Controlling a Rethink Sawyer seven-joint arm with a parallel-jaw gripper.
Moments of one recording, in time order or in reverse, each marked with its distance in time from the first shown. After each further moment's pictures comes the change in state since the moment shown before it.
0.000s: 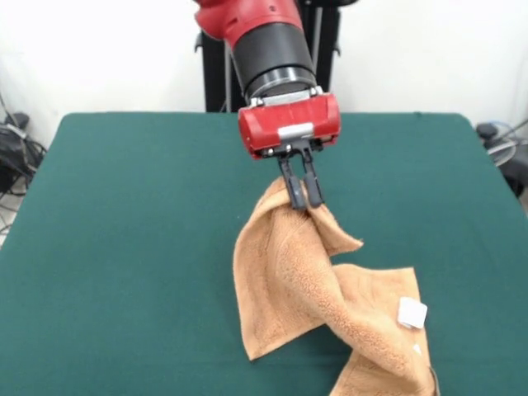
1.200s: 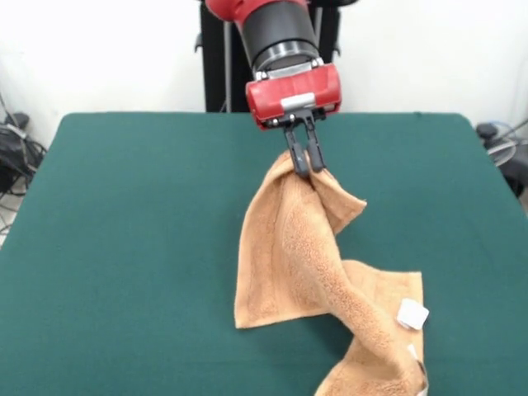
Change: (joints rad) arm 0.000 -0.036 -0.001 0.167 0.064 -0.103 0.000
